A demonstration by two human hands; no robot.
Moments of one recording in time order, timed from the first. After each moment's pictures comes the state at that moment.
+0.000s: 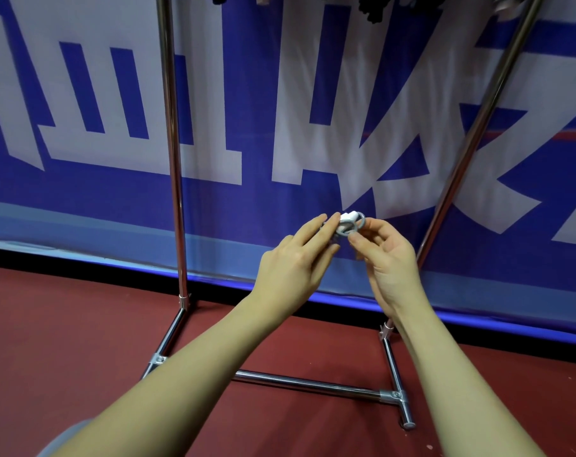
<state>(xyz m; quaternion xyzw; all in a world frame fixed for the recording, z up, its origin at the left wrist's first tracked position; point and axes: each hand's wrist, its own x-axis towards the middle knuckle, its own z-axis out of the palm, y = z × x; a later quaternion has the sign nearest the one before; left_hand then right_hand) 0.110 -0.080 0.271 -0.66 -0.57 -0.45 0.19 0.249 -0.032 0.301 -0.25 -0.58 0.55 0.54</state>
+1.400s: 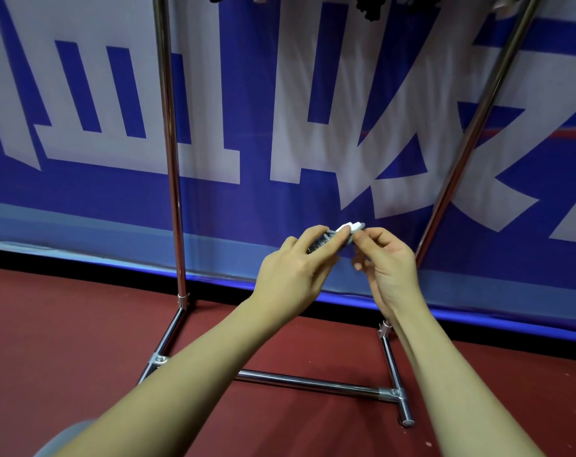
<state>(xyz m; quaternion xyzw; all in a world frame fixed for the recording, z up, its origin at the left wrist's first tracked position) 0.109 -0.079 0.263 -0.69 -0.57 -0.39 0.22 0.250 -0.028 0.293 -0.28 -0.55 0.56 0.56</state>
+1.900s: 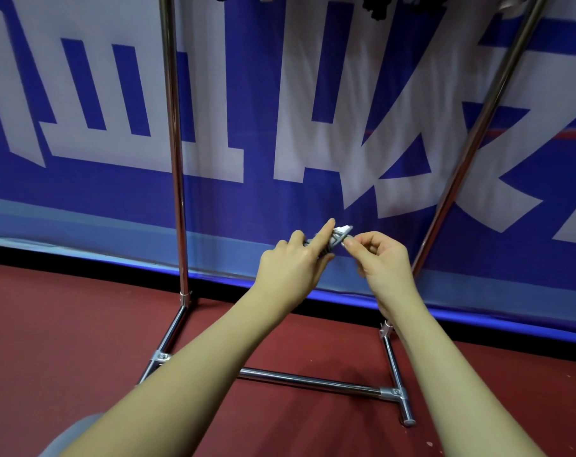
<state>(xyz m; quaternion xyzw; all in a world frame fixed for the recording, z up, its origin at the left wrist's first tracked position) 0.103 -0.069 0.262 -0.65 -0.62 -0.36 0.26 0.245 -0.028 0.288 -0.38 -0.66 0.43 0.50</state>
